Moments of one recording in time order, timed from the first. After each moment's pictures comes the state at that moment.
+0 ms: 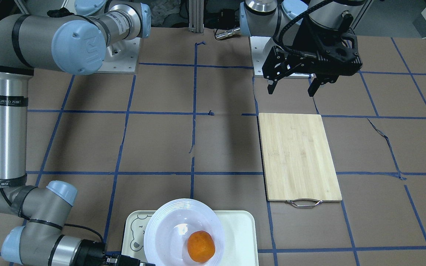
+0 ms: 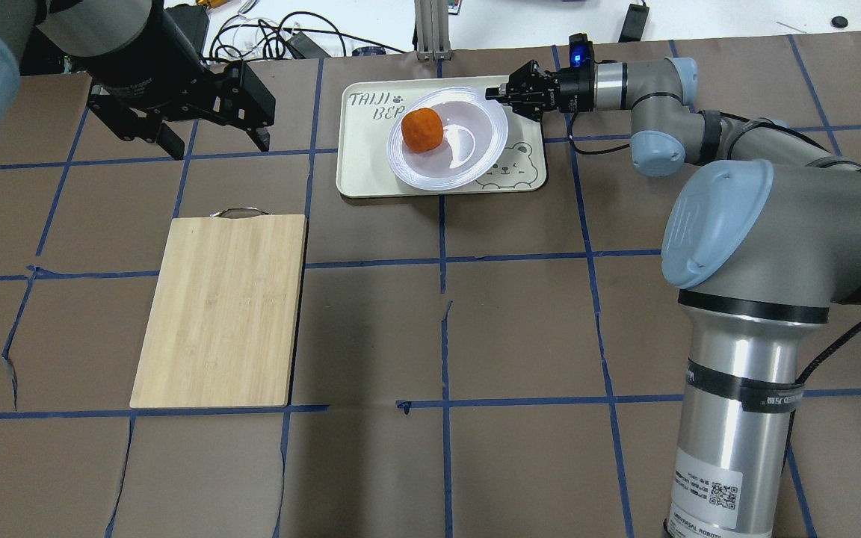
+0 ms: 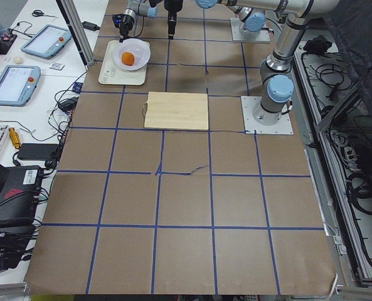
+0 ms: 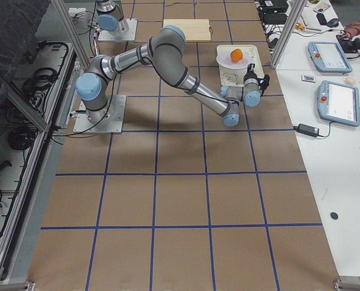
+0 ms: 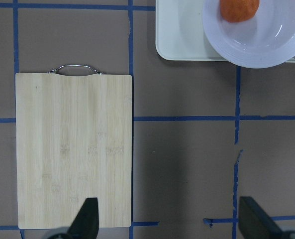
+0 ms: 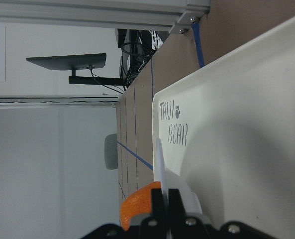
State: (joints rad) left arm -1.60 -1.57 -1.50 -1.55 1.51 -0.04; right arm 1.42 -0.51 1.17 -2.33 -0.22 0.06
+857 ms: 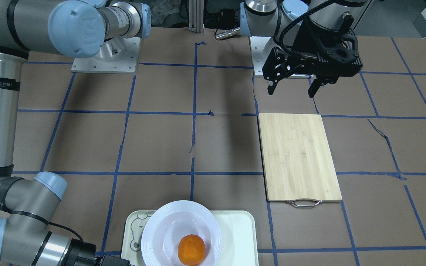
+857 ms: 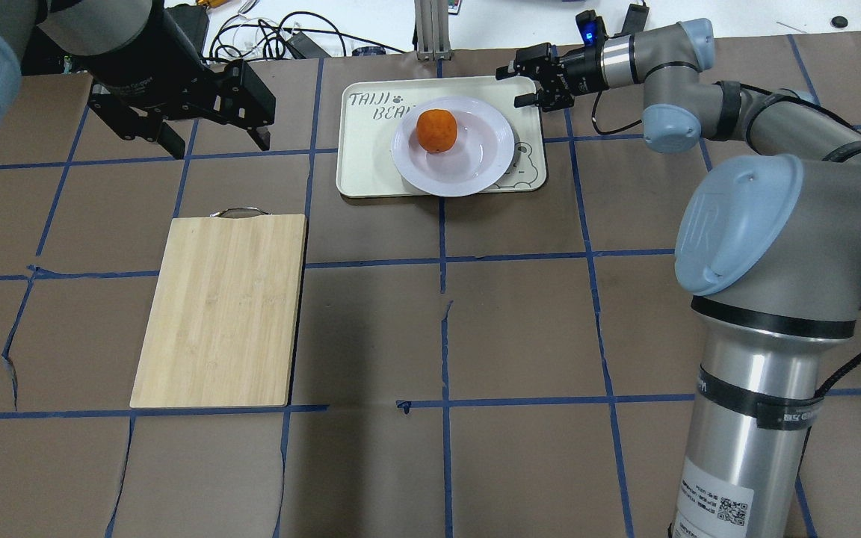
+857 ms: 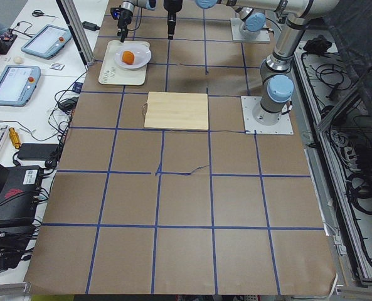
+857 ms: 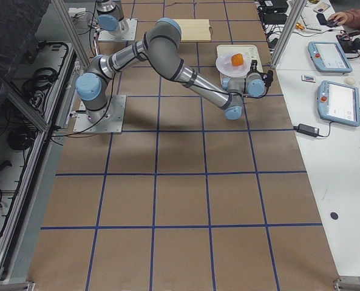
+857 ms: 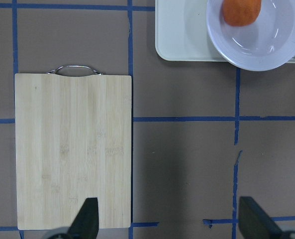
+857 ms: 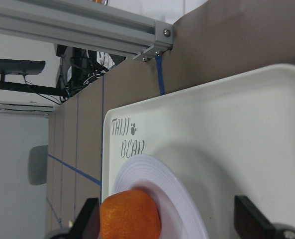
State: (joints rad) left arm -1.60 -1.57 -1.50 -1.55 1.51 -0.04; right arm 1.42 -0.63 1.17 -2.33 -0.54 0.07
